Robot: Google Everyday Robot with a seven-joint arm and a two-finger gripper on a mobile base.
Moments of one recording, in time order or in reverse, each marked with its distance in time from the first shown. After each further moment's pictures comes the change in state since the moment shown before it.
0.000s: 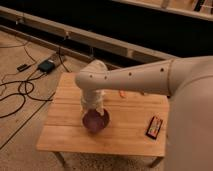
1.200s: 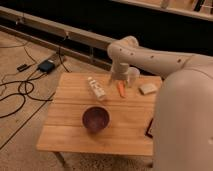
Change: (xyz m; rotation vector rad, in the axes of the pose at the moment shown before) arm -0.183 -0.075 -0.032 0.092 -0.141 0.174
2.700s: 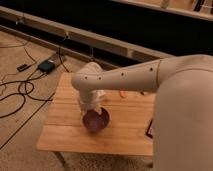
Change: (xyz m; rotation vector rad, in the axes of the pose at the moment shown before) arm 0.199 0.061 0.024 -0.075 0.173 -0.345
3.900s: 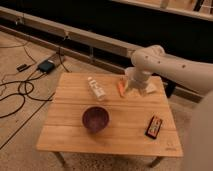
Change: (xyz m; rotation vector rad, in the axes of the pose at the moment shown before) arm -0.100 -0.195 -0.068 0.046 -0.142 0.342
